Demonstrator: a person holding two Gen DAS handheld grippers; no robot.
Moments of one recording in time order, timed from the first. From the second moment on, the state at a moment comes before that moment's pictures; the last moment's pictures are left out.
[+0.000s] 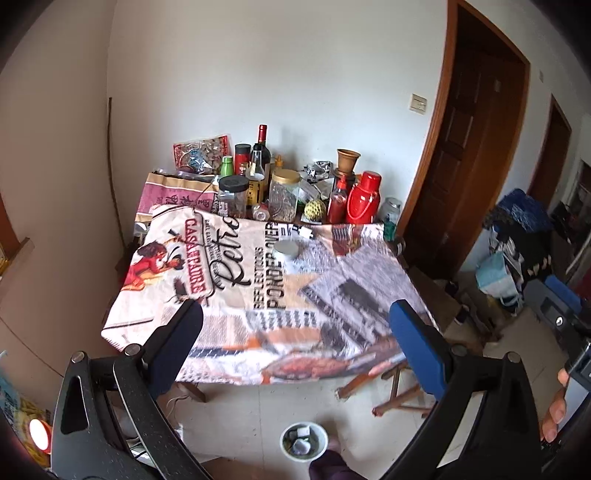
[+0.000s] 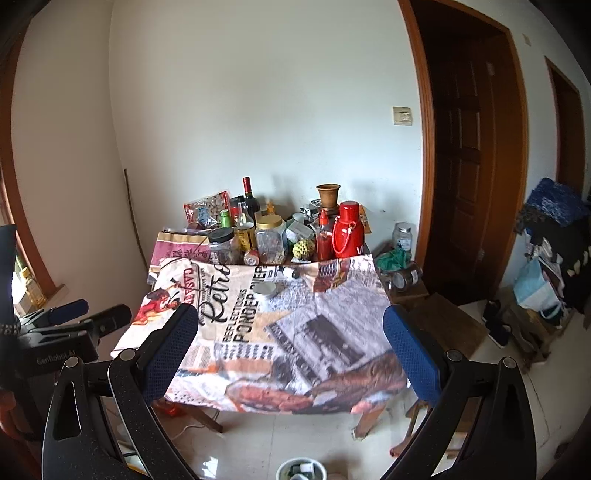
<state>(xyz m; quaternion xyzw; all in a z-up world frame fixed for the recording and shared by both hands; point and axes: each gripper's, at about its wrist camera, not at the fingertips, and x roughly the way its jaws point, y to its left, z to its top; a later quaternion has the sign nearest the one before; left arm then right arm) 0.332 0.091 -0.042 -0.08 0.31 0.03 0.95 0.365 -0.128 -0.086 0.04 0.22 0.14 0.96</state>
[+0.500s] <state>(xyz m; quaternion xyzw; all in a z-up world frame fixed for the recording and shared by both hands) 0.481 0.044 -0.043 -0.10 0.32 0.07 0.94 0.495 -0.175 -0.074 0.01 0.23 0.18 0.96</state>
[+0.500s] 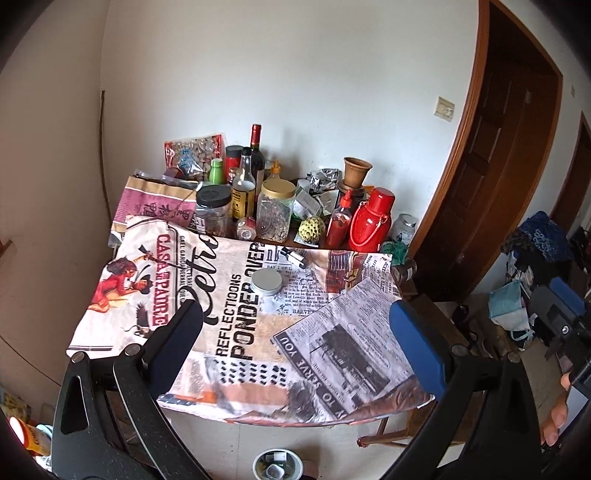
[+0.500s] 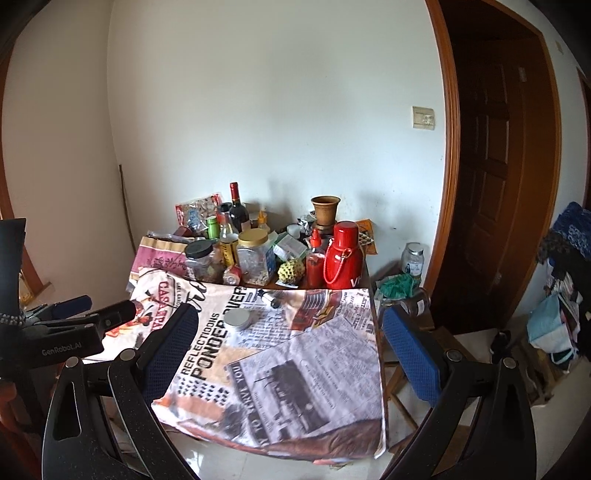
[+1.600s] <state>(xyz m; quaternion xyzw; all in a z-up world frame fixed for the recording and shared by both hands) 0.770 0.132 -0.271 -0.08 0.57 -0.02 0.82 0.698 -0.104 -0.181 0.05 0.39 0.06 0.92</state>
